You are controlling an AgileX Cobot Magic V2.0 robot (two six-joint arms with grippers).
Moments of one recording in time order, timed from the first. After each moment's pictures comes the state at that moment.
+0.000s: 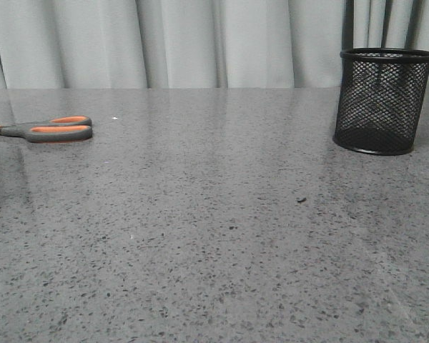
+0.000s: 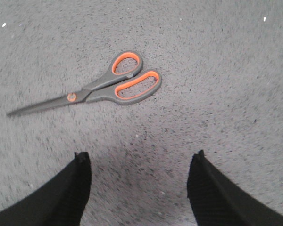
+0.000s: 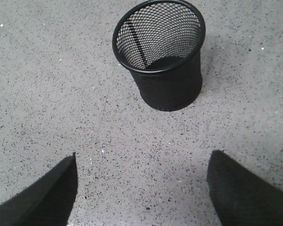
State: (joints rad) left arm 0.00 1.11 -1.09 -0.42 0.97 0.59; right arm 0.02 0.86 -0.87 0.35 0.83 -0.17
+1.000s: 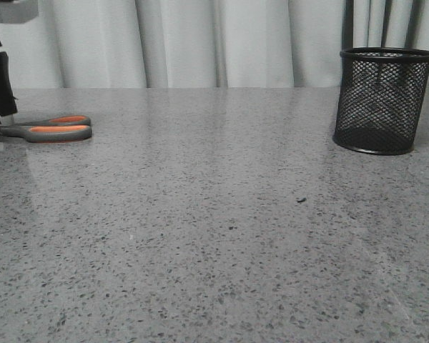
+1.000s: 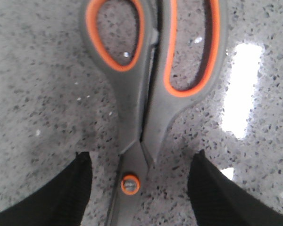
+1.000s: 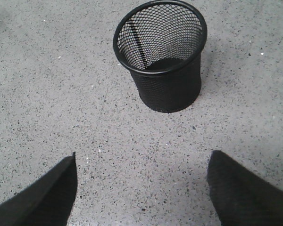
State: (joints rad) left arm -0.01 1.93 -1.66 -0.27 1.22 1.51; right arm 0.02 0.86 -0.87 0.35 0.82 -0.20
